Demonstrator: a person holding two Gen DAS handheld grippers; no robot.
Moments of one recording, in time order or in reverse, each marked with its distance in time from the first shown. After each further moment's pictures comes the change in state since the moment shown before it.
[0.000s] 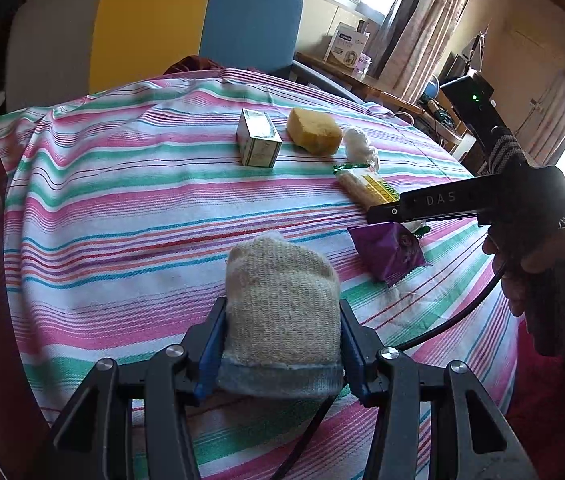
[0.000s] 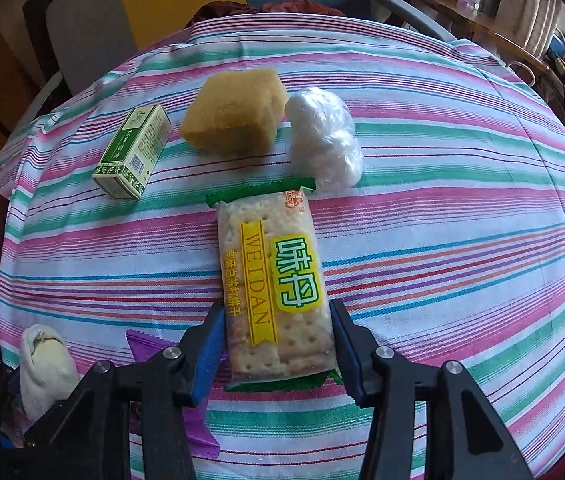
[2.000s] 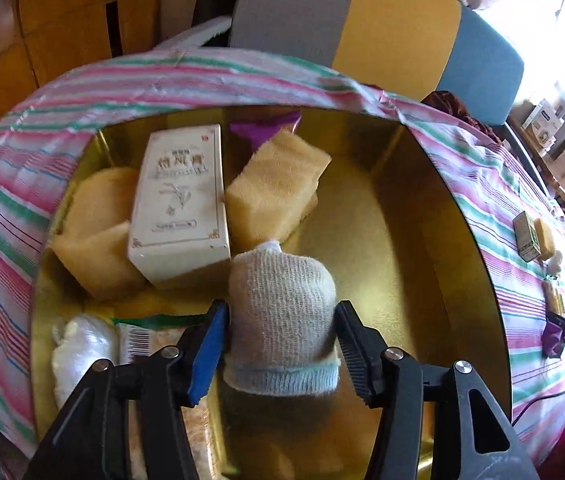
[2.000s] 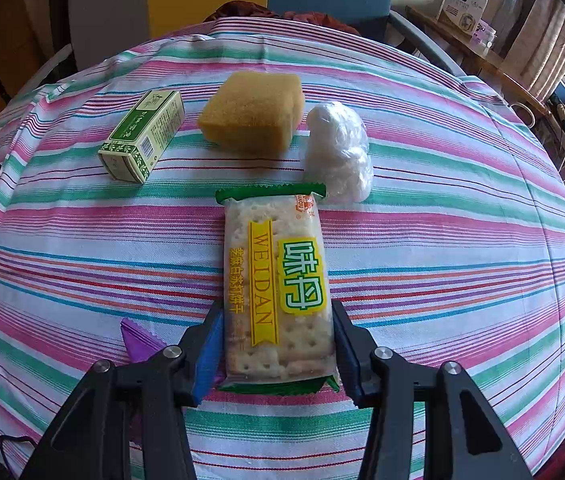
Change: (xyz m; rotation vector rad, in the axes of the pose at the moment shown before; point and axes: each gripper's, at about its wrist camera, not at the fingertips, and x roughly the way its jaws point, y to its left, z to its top) left arm -0.141 0.221 -0.027 -0.451 0.039 0.474; right arm 0.001 0.025 -0.003 -0.122 -0.032 -0.095
